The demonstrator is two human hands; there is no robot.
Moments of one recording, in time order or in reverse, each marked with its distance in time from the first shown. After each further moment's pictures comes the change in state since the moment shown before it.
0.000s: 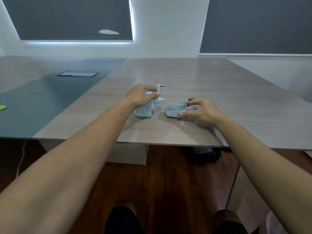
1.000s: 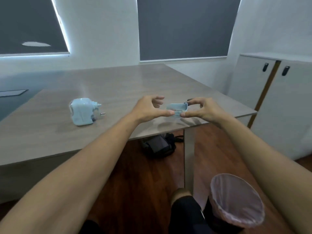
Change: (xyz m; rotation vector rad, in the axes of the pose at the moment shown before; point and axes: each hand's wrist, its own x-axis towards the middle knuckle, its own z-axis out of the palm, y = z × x) left_hand -0.067 0.145 0.127 -0.269 -0.354 0.318; right_hand -0.151 0.055 -0.145 -0.127 0.250 0.095
